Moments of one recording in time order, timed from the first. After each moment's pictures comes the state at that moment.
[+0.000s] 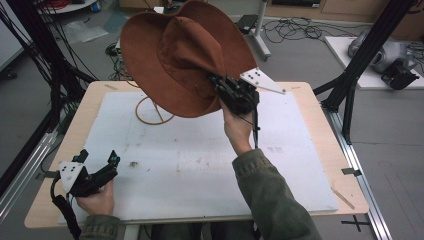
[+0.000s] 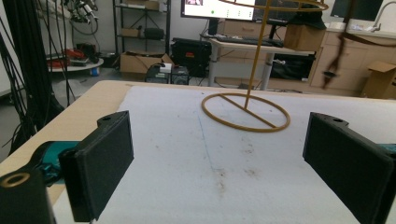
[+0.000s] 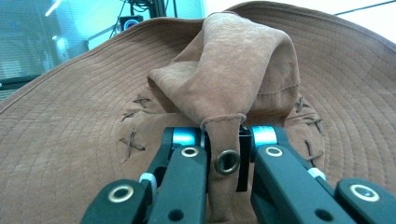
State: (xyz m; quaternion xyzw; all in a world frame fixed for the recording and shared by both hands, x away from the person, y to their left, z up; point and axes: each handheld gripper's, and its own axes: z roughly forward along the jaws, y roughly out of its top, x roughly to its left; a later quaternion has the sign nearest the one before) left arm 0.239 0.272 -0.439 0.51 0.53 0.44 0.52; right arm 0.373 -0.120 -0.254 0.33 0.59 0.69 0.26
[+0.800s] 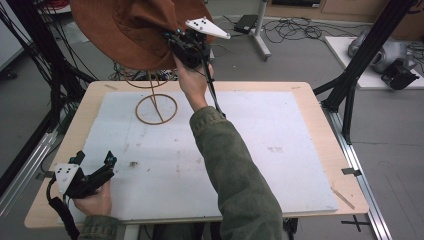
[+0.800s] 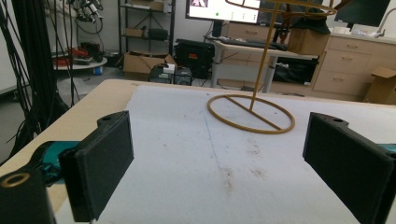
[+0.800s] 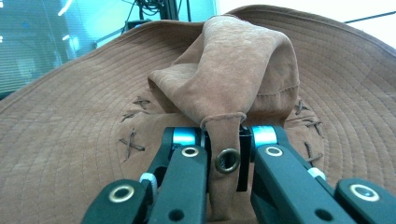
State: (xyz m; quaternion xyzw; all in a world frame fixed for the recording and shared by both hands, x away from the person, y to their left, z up) left arm 0.237 0.280 -0.440 0.49 0.53 0.44 0.53; right arm 0.460 -0.013 -0.201 0.32 0.60 0.69 0.24
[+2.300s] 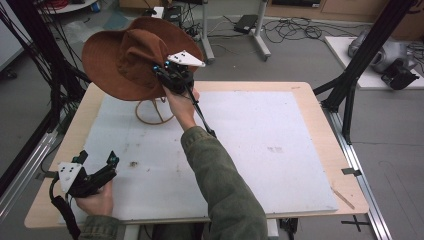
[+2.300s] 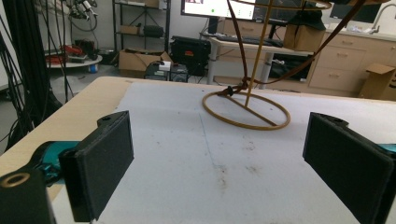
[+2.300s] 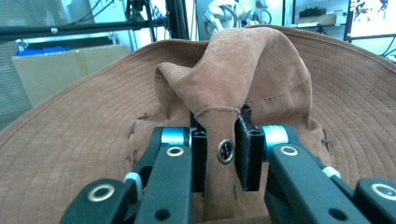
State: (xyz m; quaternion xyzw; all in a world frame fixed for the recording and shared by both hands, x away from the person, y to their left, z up) left arm 0.239 0.276 -0.442 0.50 0.53 0.43 0.53; right arm 0.470 0.025 -0.290 0.32 0.66 0.64 0.23
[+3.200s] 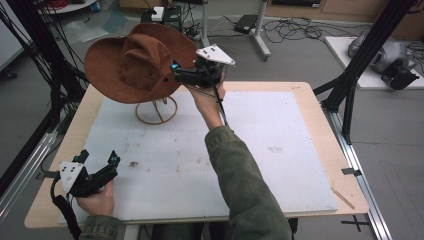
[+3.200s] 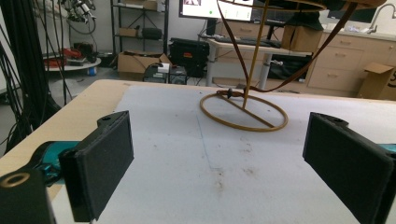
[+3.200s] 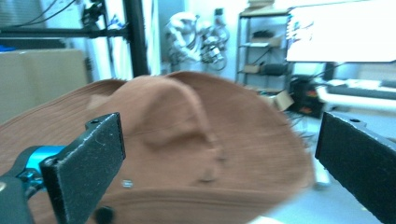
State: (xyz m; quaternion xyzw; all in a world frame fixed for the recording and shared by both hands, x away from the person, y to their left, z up) left arm 0.239 0.274 -0.440 0.50 0.52 0.44 0.53; right arm 0.455 -0.051 -0.260 0.35 0.63 0.62 0.33
